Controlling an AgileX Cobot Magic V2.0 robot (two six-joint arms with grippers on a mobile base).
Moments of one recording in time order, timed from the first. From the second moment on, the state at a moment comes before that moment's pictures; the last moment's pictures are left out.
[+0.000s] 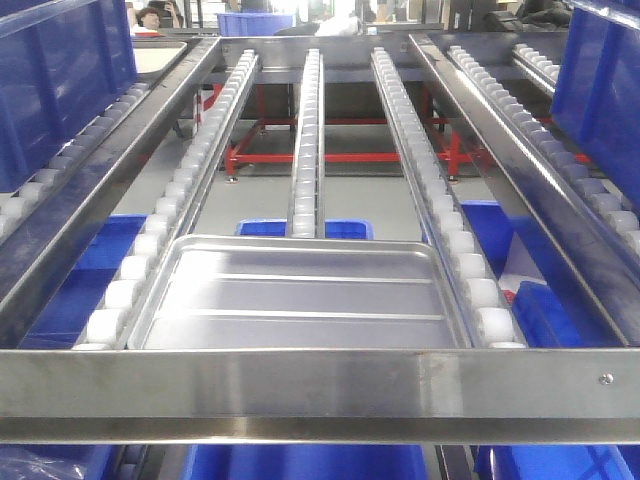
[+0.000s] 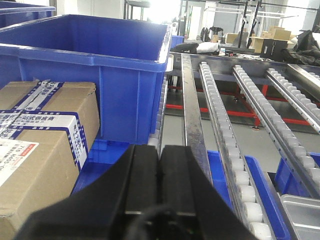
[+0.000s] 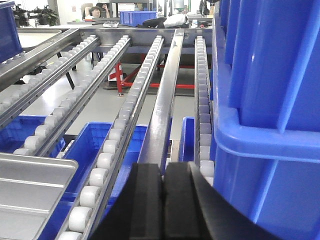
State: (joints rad) left arm -0.01 -0.01 0.03 0.00 -0.07 -0.03; right arm 0.07 -0.01 0.03 -0.04 0.02 0.09
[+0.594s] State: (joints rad) left arm -0.01 -0.01 0.03 0.00 -0.07 -0.03; right arm 0.07 -0.01 0.03 -0.04 0.02 0.09
